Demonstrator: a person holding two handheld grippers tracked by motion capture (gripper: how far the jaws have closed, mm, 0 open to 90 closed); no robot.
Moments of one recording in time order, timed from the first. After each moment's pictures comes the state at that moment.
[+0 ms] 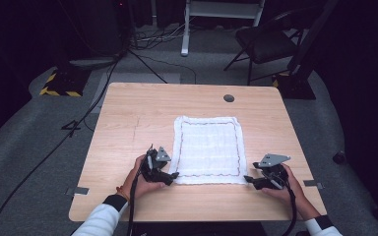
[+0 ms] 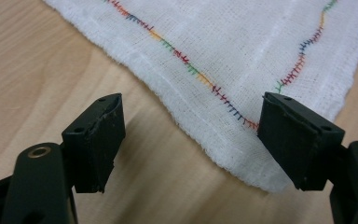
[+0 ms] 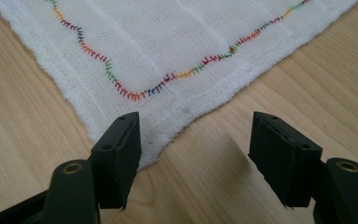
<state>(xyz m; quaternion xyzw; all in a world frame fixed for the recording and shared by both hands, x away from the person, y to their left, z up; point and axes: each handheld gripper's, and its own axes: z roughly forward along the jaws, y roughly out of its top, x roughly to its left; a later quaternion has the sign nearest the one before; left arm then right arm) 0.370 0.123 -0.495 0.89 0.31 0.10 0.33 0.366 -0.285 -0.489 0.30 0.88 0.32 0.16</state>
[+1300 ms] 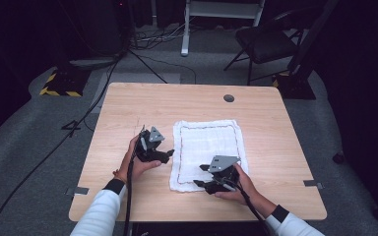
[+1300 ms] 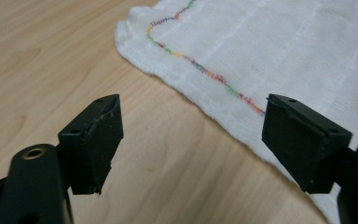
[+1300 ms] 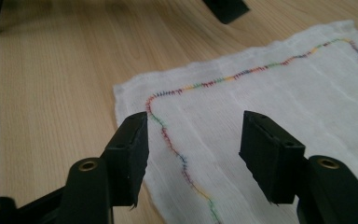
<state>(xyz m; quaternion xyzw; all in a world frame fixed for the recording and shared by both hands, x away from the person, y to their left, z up) 0.430 0.138 -0.466 0.85 0.34 0.17 0.35 0.348 -0.126 -0.461 0.16 0.89 0.41 0.10</state>
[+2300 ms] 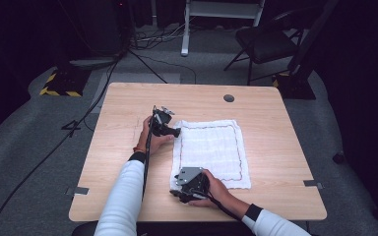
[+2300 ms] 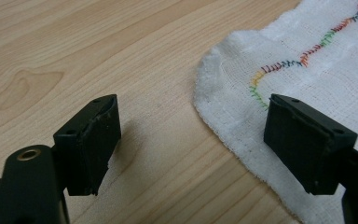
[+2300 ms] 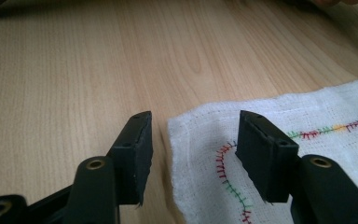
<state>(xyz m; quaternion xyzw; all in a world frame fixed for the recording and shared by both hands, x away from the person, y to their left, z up) 0.533 0.113 -0.497 0.82 0.45 0.16 0.31 0.337 -0.051 -0.493 0.10 0.92 0.36 0.11</state>
